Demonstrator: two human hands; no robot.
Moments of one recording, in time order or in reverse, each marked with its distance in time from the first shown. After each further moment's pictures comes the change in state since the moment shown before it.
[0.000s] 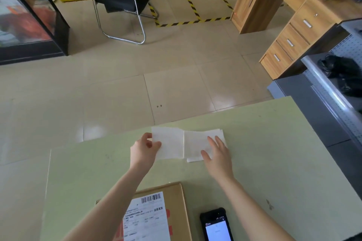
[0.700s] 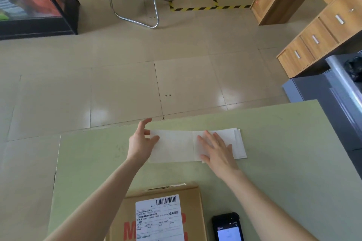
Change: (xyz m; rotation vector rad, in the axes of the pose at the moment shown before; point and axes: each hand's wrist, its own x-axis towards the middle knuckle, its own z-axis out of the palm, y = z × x) left_hand 0.040 -0.039 -0.030 -0.097 -0.019 -0.040; right_hand 0.037 -0.010 0.038 -0.411 -0.309 -0.277
